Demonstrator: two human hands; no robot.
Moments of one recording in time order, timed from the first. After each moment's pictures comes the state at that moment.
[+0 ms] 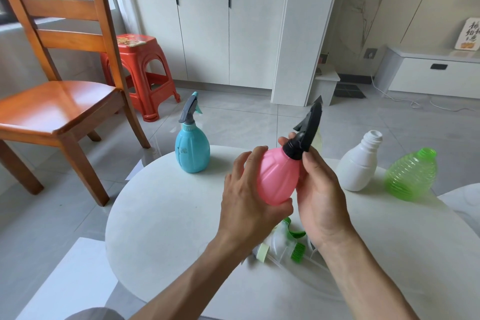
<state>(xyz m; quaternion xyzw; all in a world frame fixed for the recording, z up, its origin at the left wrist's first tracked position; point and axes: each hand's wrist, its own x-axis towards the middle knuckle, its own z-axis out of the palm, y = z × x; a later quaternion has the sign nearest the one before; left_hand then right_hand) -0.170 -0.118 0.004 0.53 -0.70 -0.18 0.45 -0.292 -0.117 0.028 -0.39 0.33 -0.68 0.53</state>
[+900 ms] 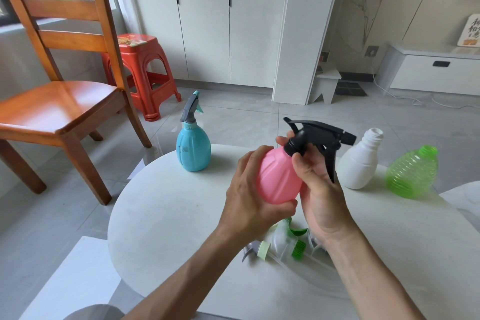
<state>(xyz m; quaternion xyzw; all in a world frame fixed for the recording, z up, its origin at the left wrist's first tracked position) -0.164 -0.124 0.004 0.47 -0.71 -0.25 0.45 -0.298 -0.118 0.023 -0.44 0.34 -0.66 0.51</state>
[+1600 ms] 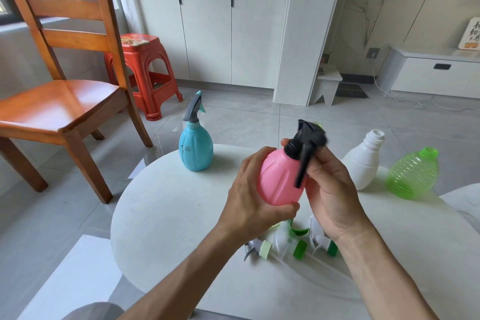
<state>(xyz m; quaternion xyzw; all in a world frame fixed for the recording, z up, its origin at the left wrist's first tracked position) -0.156 -0.123 0.008 0.45 -0.71 -0.30 0.45 -0.311 -0.120 0.030 -0.46 0.31 -0.64 0.54</state>
